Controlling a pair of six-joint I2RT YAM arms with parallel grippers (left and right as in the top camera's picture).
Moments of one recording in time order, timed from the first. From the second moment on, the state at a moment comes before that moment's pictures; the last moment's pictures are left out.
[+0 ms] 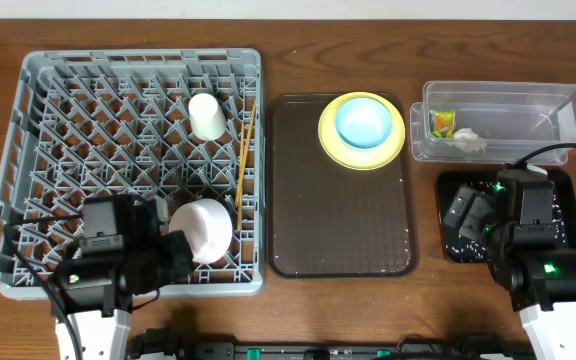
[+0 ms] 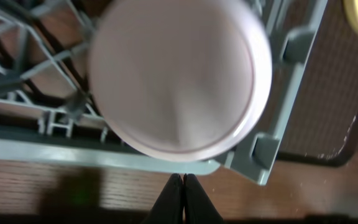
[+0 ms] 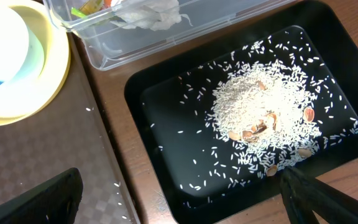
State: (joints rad) left arm 0.10 0.86 0.81 -1.23 0.33 -0.29; right arm 0.06 0.90 0.82 -0.87 0.22 0.41
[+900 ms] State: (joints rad) left arm -0.09 1.00 0.76 -1.05 0.26 -0.41; right arm 0.06 0.90 0.82 -0.87 0.22 0.41
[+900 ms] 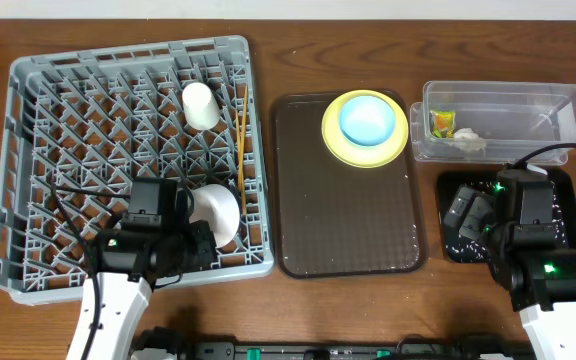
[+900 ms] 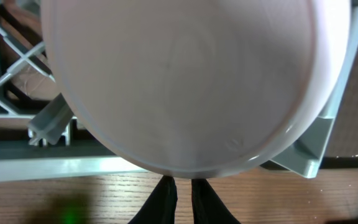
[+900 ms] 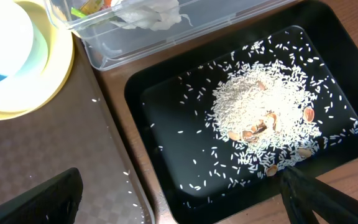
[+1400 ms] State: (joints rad) left arm -0.15 0.81 0.78 -0.91 0.28 -0.44; right arm 0.06 0.90 0.82 -0.87 0.22 0.41
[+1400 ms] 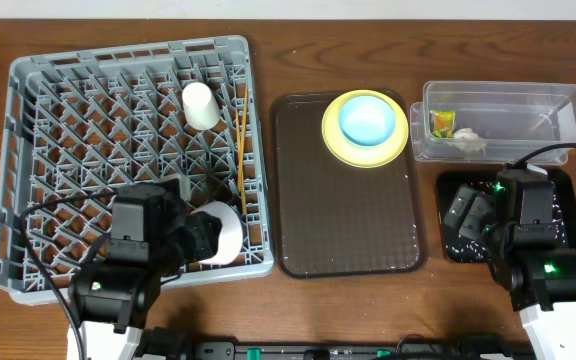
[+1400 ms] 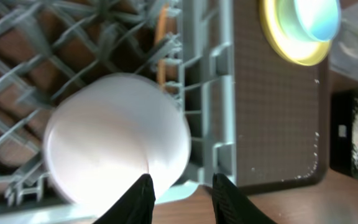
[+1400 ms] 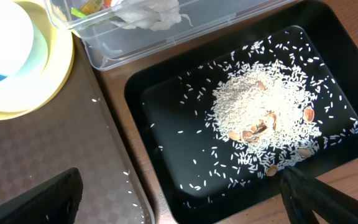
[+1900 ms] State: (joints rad) left arm -0.54 1.04 0.78 -0.78 -0.05 -0.47; right arm 0.06 0.90 0.82 -0.87 0.22 0.41
